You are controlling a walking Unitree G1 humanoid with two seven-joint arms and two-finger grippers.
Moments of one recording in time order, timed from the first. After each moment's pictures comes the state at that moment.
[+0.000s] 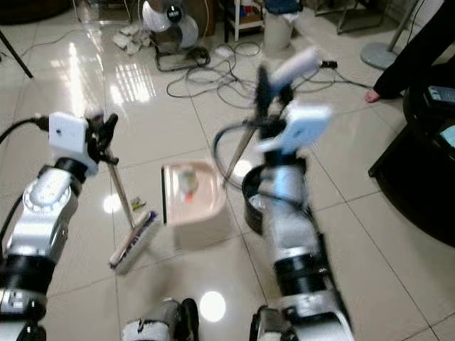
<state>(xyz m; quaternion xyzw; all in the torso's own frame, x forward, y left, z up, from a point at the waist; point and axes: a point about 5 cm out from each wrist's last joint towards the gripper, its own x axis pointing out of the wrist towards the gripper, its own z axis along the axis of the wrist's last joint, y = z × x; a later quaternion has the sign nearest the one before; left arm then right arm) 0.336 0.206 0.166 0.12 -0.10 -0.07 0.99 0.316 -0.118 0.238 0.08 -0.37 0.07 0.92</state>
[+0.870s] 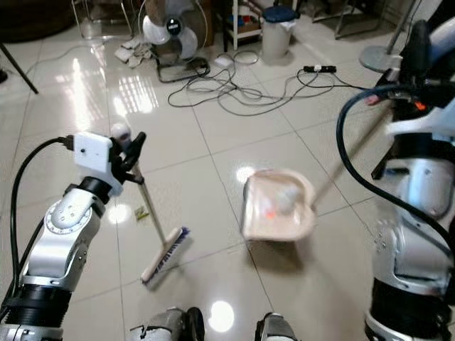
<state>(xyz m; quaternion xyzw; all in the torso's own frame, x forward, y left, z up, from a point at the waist) 0.312 0.162 0.156 0.06 -0.08 -0.12 0.99 0.260 -0.235 0.290 -0.05 -0.37 -0.09 0.92</state>
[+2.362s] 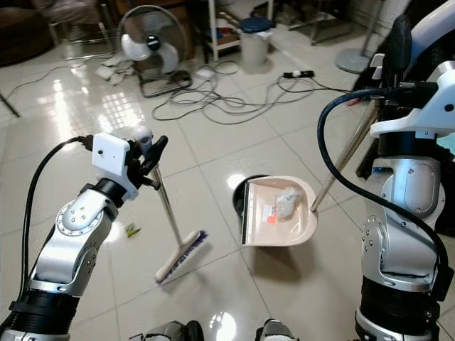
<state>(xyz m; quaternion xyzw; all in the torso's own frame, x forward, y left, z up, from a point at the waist) 0.304 0.137 0.162 0.05 -0.08 -0.19 0.98 0.264 -0.218 0.292 -0.05 -0.38 -0.07 0.92</state>
